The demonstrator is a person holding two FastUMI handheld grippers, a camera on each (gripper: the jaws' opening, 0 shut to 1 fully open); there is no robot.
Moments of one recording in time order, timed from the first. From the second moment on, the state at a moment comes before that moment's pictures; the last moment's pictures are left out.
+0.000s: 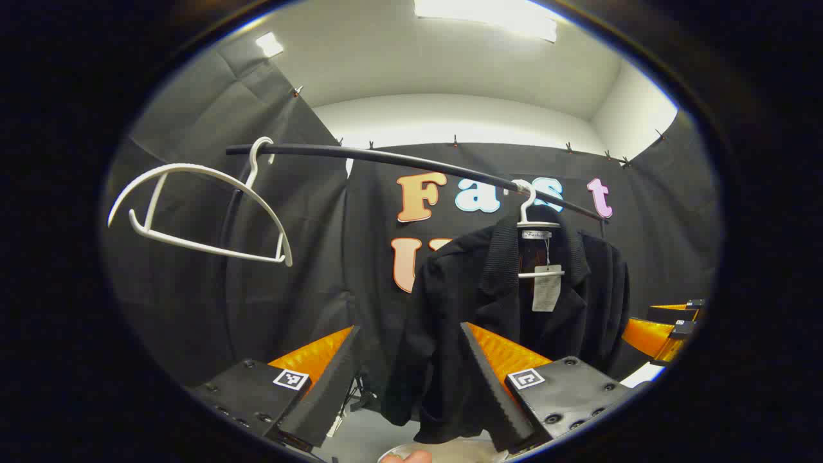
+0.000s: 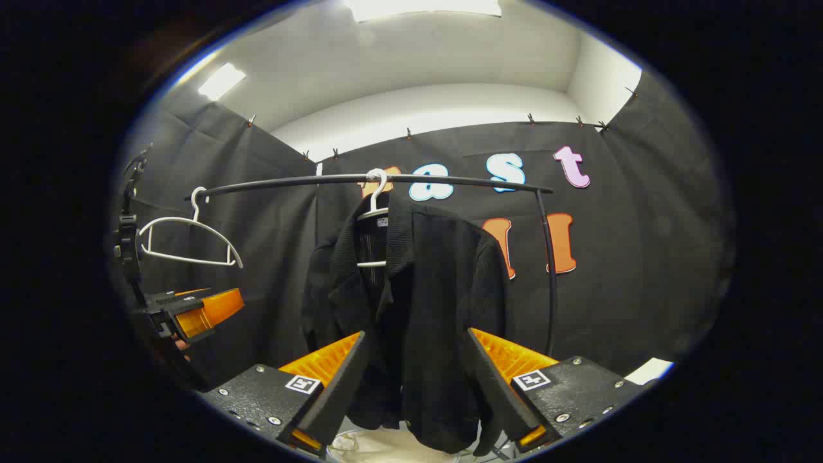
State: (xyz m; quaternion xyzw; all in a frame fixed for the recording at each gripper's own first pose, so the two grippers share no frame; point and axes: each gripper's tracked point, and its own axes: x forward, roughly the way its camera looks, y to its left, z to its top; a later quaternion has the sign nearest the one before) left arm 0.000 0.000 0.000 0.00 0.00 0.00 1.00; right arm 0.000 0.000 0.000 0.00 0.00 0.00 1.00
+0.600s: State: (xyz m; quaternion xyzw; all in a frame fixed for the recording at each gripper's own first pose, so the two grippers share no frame) left arm 0.003 0.009 -0.011 -0.02 0.00 0.00 1.00; right arm 0.004 0.002 -0.008 0.01 0.01 0.00 1.00
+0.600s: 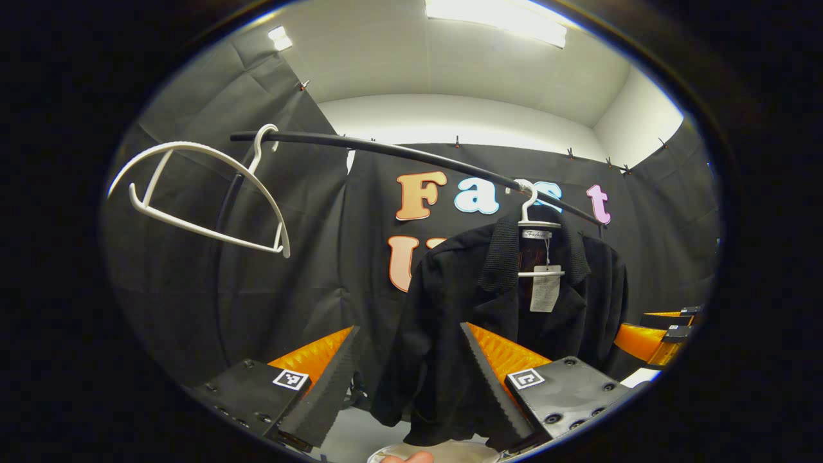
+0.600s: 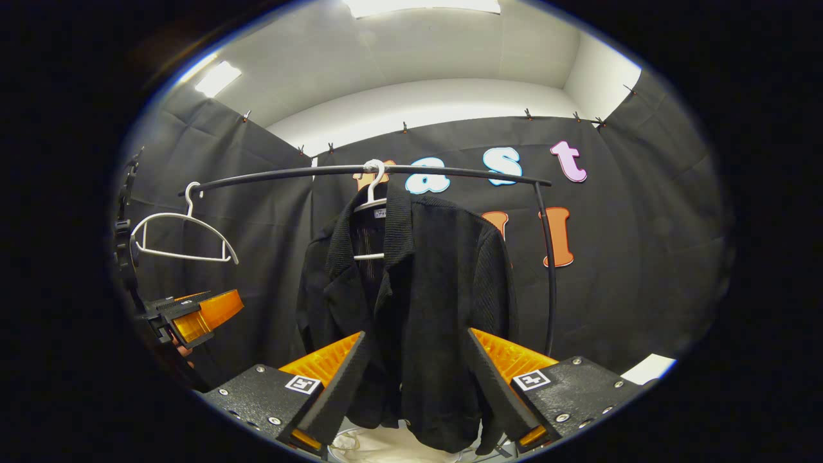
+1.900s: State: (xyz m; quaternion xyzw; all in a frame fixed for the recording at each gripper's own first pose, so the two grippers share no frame) left arm -0.006 0.013 -0.015 -0.02 0.02 0.01 1.00; right arm 0.071 0.023 -0.040 0.00 0.05 0.00 1.00
